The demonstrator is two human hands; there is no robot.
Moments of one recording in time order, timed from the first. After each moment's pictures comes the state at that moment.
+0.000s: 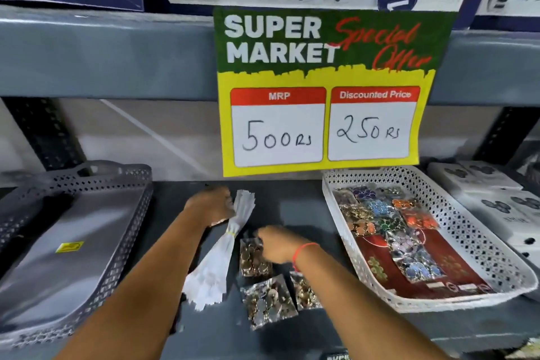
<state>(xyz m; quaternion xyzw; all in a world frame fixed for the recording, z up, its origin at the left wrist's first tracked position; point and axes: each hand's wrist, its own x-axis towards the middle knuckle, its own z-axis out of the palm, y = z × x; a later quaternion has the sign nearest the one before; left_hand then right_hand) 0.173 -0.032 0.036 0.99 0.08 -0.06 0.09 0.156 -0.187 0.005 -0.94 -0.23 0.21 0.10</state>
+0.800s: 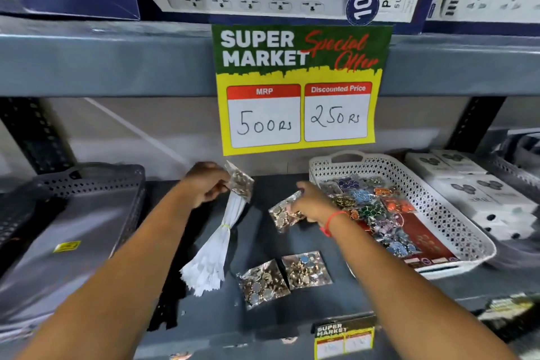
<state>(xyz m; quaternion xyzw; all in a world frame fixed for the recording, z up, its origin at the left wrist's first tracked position) 0.158 -0.039 0.082 0.78 0.18 -0.04 0.60 0.169 -0.249 0.040 -0.90 0.02 0.11 0.42</state>
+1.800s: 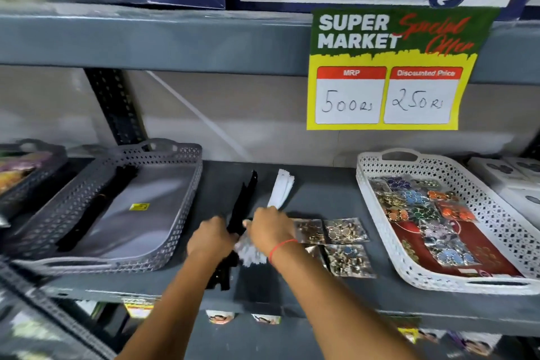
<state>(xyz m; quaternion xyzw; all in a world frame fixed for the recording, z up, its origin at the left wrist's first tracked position) 0.047 0.002 -0.004 0.93 0.28 -0.06 0.23 0.087 -0.106 0.011 -0.97 -0.17 0.08 0.16</state>
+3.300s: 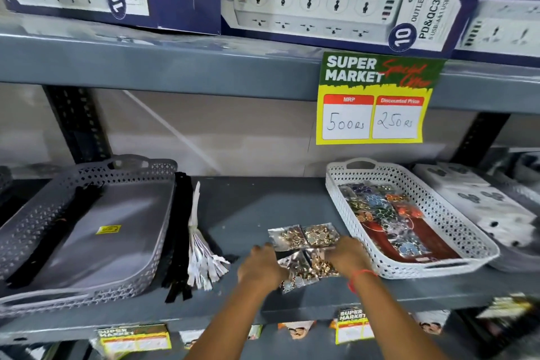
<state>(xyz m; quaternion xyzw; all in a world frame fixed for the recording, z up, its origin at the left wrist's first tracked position) 0.042 -0.093 -0.005 0.95 0.11 -0.15 0.27 0.079 -0.254 -0.002 -0.94 0.15 0.09 0.28</state>
